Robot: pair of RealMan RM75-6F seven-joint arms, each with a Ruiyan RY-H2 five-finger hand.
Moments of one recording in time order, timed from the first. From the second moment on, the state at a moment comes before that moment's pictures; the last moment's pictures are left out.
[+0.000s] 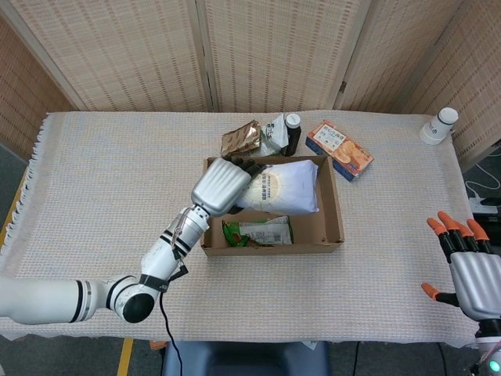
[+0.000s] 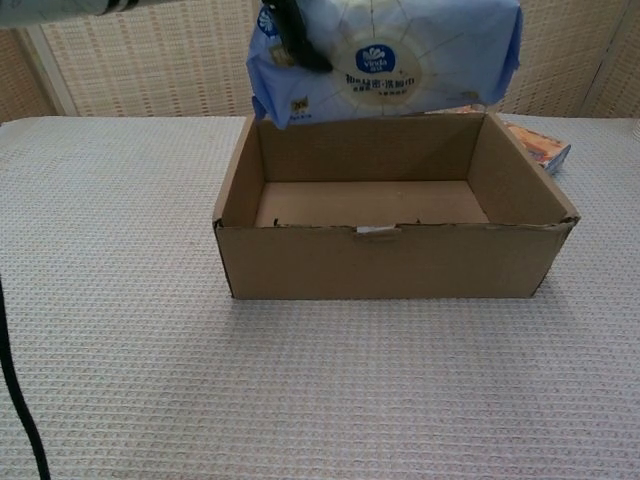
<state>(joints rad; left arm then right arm) -1.27 -1.34 -0.26 -1.79 0.74 1.08 0.67 0.07 -0.69 0.03 -2.31 -1.37 1.46 -0.39</state>
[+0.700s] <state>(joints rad) -1.21 -1.23 -0.25 -1.82 0.70 1.02 0.61 0.07 -0.70 0.03 -2.32 -1.38 1.46 -0.41</state>
